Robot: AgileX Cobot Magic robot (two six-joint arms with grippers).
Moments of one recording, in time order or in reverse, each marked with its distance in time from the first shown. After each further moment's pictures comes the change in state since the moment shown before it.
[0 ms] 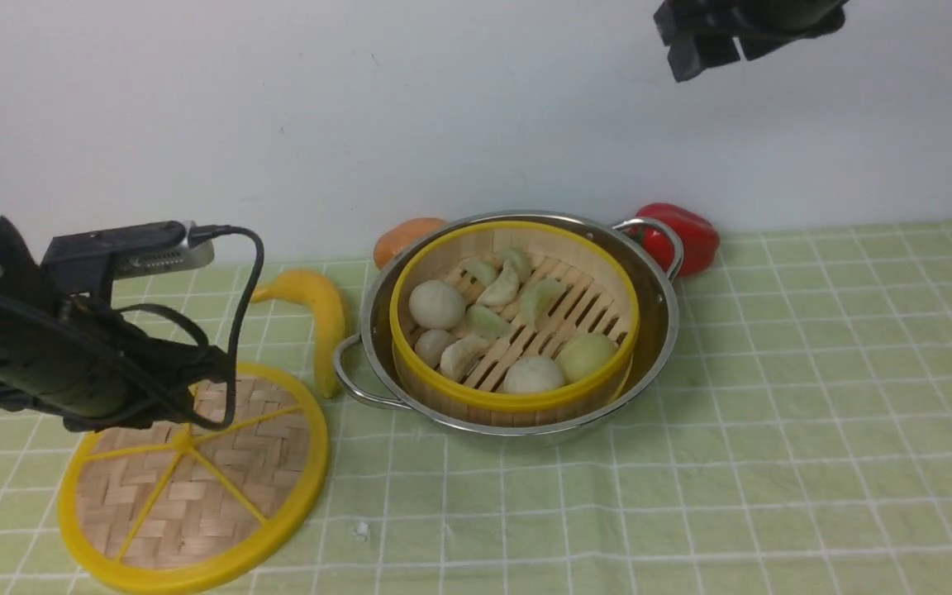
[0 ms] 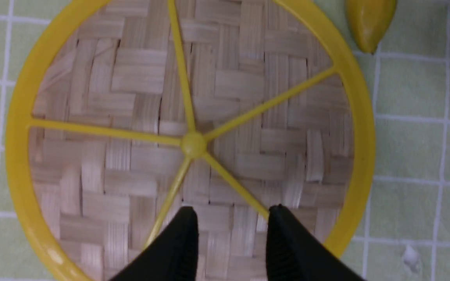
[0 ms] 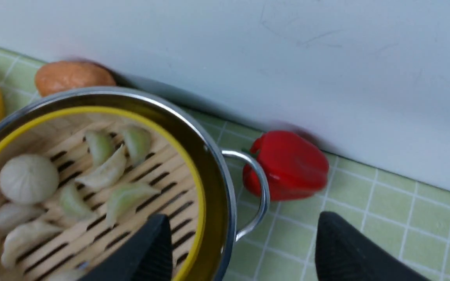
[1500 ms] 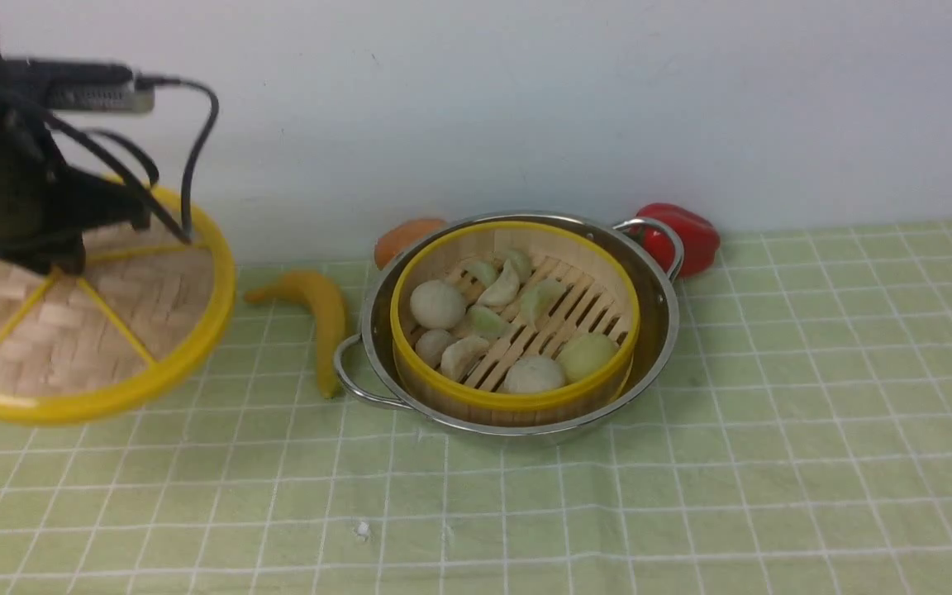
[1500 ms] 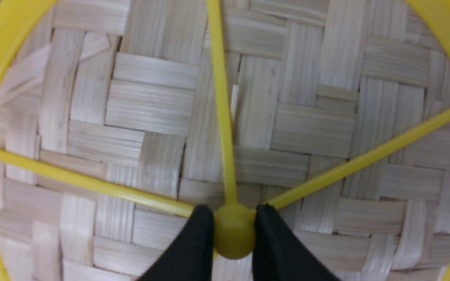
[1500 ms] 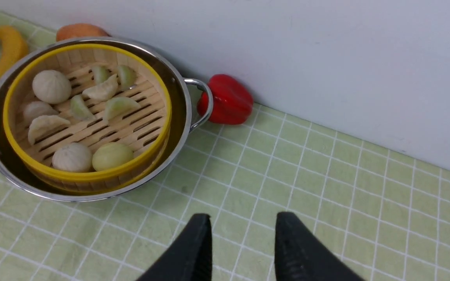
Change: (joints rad) right arm -0.003 -0.846 0.618 -0.109 0.008 -0.036; left arm -0.036 0.104 -0.628 0.325 0.470 -0.110
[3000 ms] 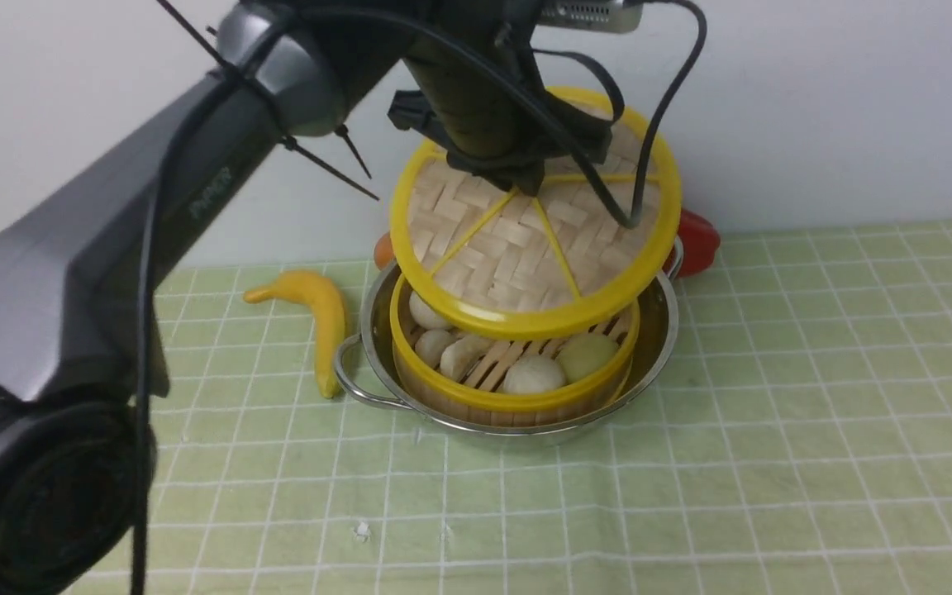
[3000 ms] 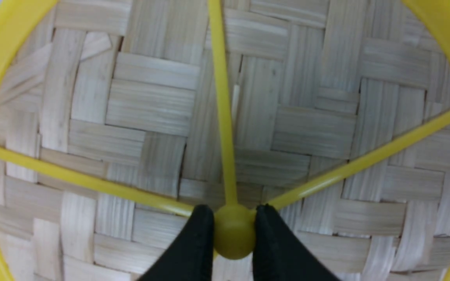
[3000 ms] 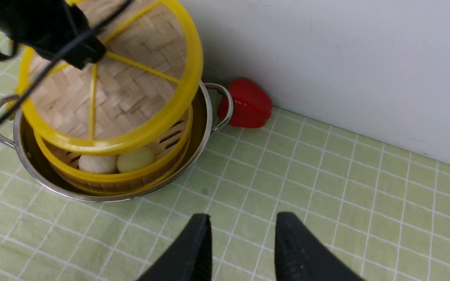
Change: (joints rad) right arm 0.000 -0.015 0.023 0.051 -0.001 0.000; left arm -0.512 0.428 -0.595 -0.188 0.067 0.011
